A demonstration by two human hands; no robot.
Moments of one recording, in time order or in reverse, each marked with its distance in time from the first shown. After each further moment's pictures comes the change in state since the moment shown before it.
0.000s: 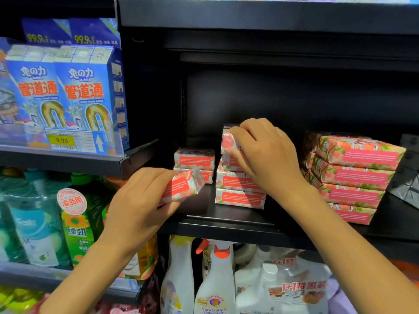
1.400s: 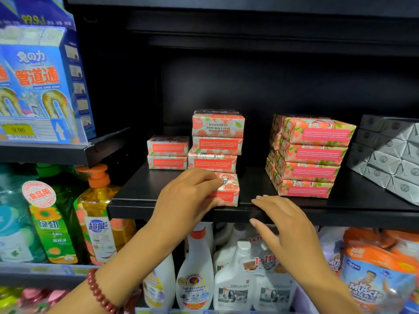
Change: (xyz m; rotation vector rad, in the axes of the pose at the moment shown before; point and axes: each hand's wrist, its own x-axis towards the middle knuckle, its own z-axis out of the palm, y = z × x) left_hand 0.020 0.089 0.039 -0.288 -0.202 0.103; right_hand -0.169 0.005 -0.027 0.314 -0.223 0.380
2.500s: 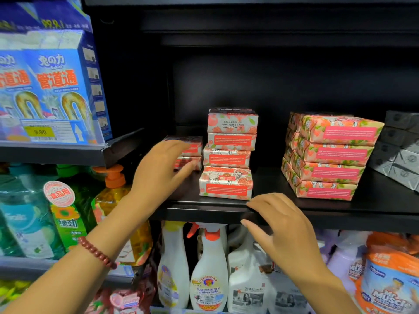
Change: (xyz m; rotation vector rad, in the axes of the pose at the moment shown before) left_hand 0.016 -0.073 -0.021 0.162 0.039 -0.253; right_hand 0.014 -0.025 0.017 0.040 0.036 -0.097
